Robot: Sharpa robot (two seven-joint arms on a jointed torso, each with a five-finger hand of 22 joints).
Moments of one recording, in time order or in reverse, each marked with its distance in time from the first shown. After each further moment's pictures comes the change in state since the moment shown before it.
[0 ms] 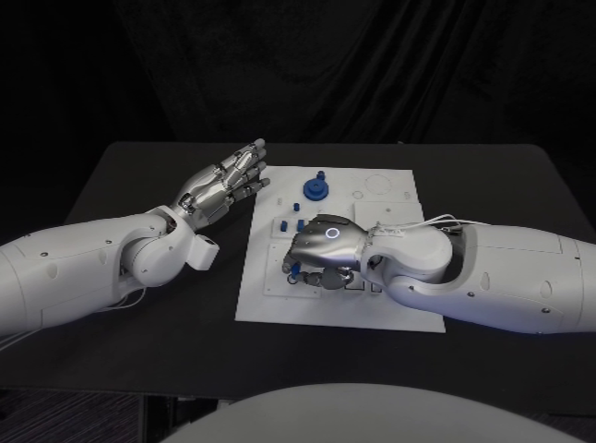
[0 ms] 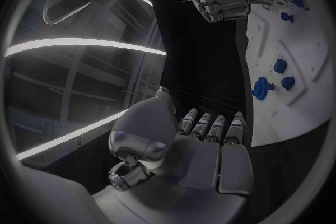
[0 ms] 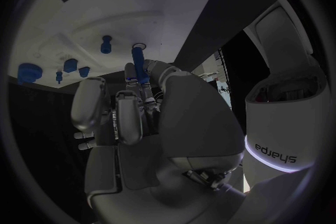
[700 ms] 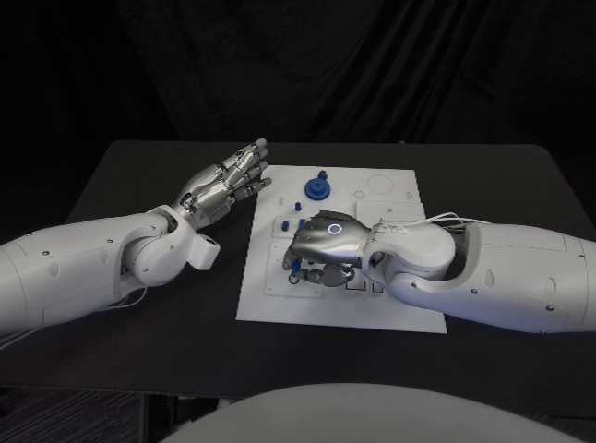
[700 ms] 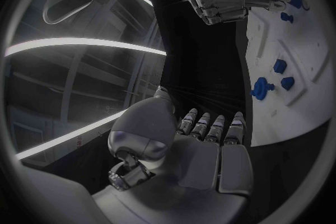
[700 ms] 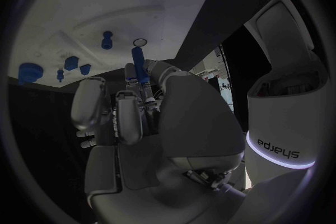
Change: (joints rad) left arm 0.000 -0.004 0.000 0.005 0.000 -0.001 0.002; left_hand -0.011 -0.011 -0.010 0.004 -0.014 0.000 0.000 0.000 0.000 0.001 -0.007 0.000 0.000 0.000 0.000 0.000 0.000 0.000 0.000 0.000 0.000 0.000; right arm 0.010 -0.001 0.000 0.003 0.032 -0.008 -0.003; right_hand 0.000 0.000 0.000 0.000 0.001 0.000 0.000 0.000 0.000 -0.003 -0.003 -0.001 -0.002 0.000 0.000 0.000 0.000 0.000 0.000 0.000 0.000 0.000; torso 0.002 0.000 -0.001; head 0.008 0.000
